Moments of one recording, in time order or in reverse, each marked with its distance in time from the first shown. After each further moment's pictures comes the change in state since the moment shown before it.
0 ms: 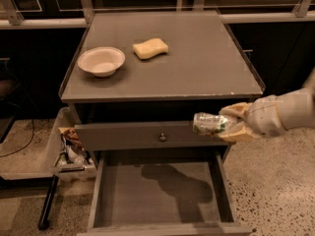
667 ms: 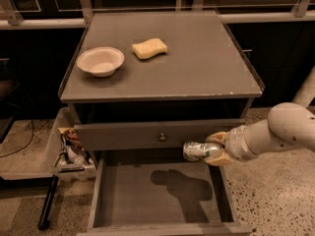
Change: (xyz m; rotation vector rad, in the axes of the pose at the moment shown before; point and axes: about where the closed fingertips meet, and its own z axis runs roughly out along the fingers) arm 0.073 0.033 0.101 -0.087 0.097 0.041
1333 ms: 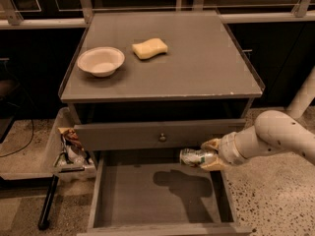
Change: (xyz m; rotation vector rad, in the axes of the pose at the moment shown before) arm 0.024 0.002 0.046 -0.048 0.019 0.007
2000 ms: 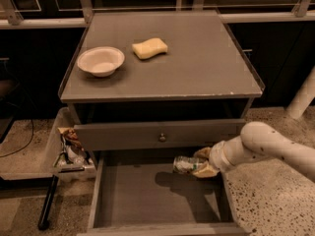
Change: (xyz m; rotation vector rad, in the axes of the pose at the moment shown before) arm 0.025 0.000 0.058 -0.043 -0.017 0.080
